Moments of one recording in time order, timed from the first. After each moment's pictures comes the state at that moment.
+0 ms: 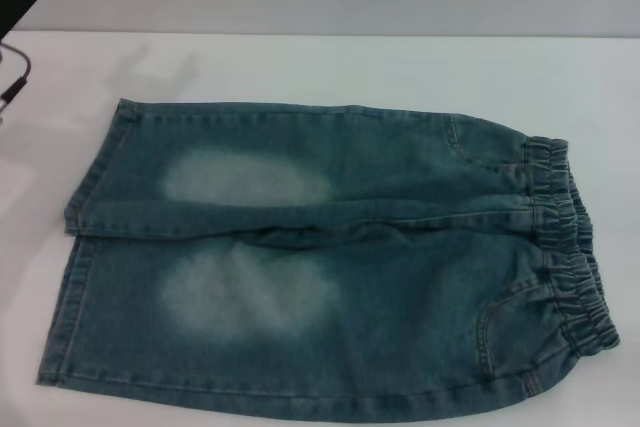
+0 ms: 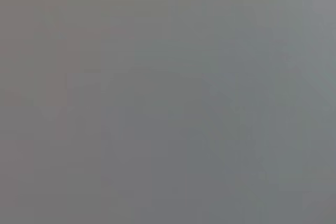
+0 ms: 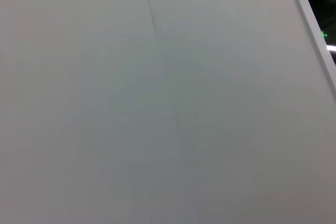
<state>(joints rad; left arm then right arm) -0.51 -1.92 1.43 0.49 0.43 0.92 -1.13 0.35 2.07 0.34 -0.02 -1.08 -1.49 0.23</state>
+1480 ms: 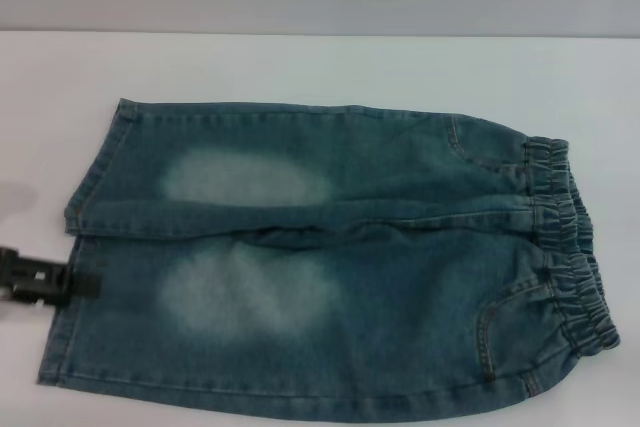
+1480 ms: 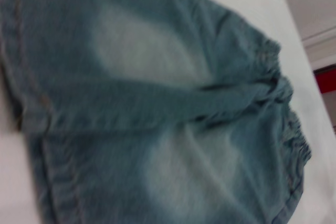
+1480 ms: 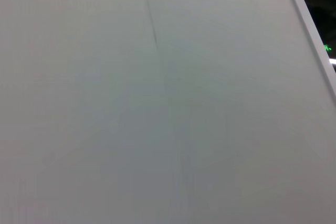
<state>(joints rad) -0.48 -1.76 0.86 0.66 2.12 1.80 -2.34 0.36 2.07 0.34 -0.07 -1.08 -1.49 0.26</state>
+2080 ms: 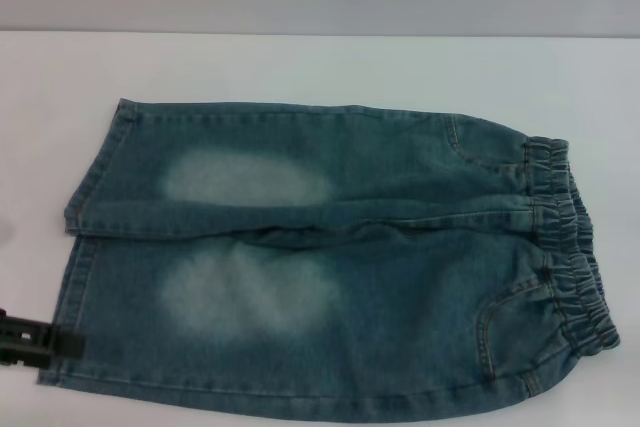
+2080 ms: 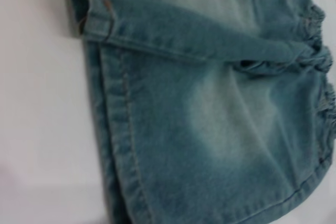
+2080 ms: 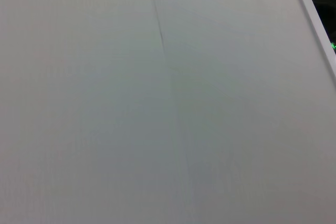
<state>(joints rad) -0.42 -1.78 0.86 0.66 2.19 1.80 -2.35 0.36 2.07 0.33 -0.07 -1.09 -1.49 0.26</state>
